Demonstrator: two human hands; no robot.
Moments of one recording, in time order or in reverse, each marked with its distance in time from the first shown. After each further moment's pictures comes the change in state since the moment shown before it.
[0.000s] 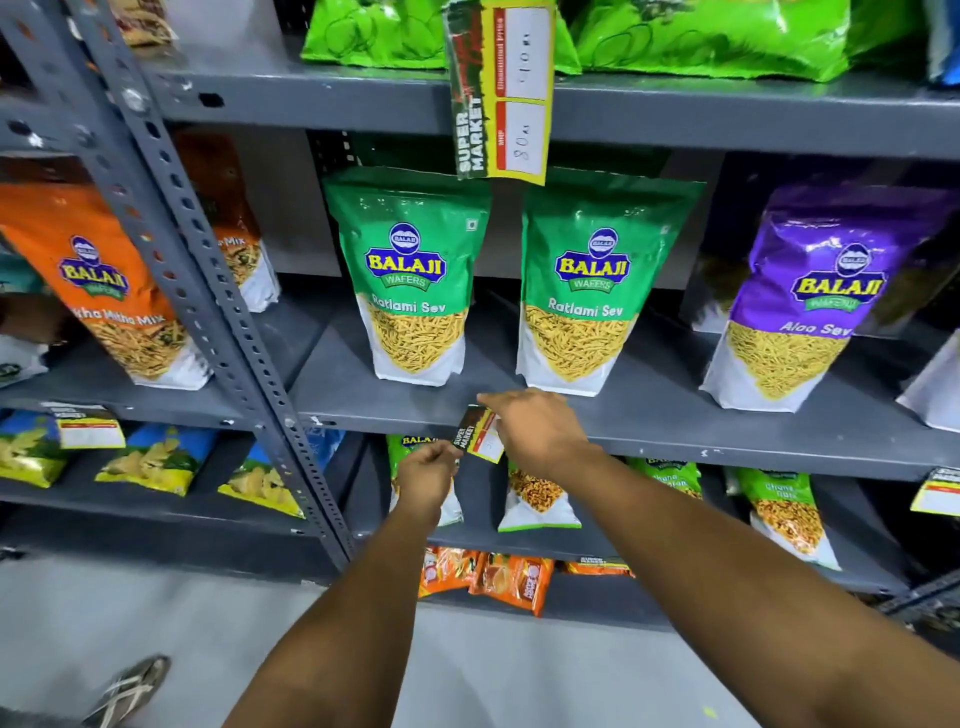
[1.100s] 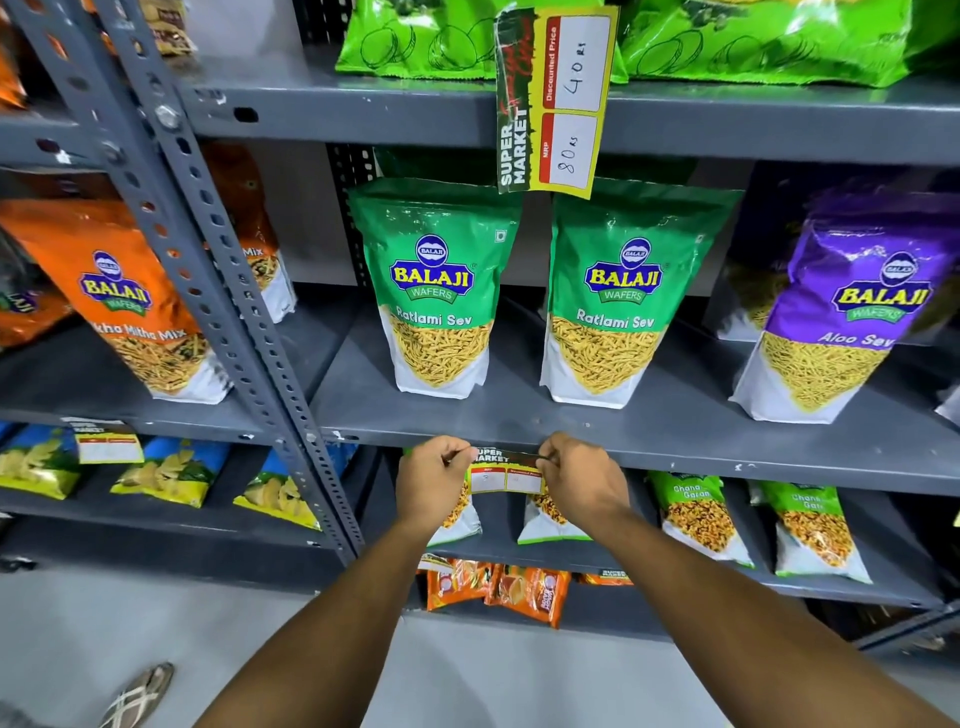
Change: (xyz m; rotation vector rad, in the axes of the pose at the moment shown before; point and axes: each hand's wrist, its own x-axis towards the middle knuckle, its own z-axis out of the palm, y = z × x) left_hand -0.004 0.031 -0.030 0.532 0.008 0.436; right_hand -0.022 0.008 0.045 0.341 0.084 0.423
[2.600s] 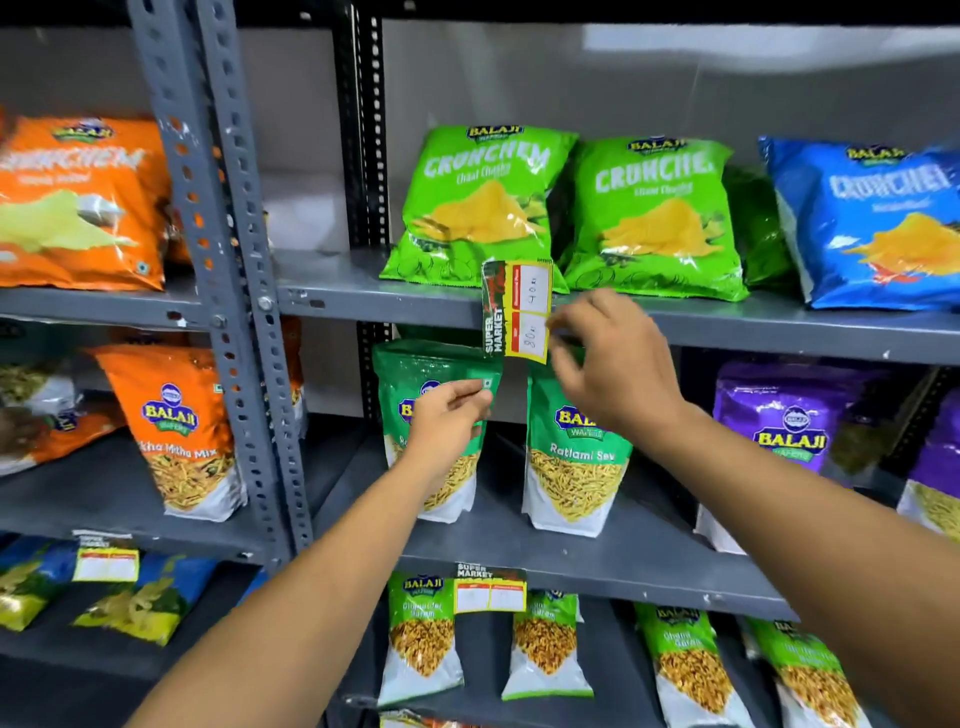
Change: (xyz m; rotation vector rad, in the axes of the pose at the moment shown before) left_hand 0.031 0.204 -0.073 -0.619 -0.087 0.149; right_hand -0.006 -0.118 -0.254 -0.125 0.782 -0.707
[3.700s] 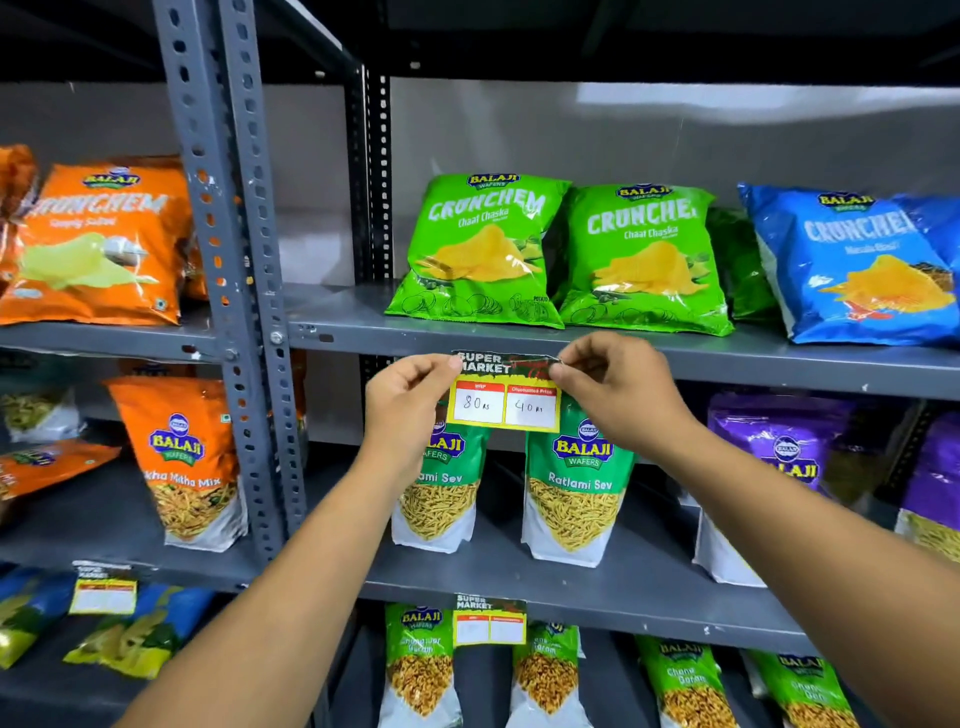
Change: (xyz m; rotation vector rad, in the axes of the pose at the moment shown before) left_hand -0.028 0.075 -0.021 -0.216 0.090 0.223; right_hand 0.007 -0.011 -0.030 0.428 -0.171 0.396
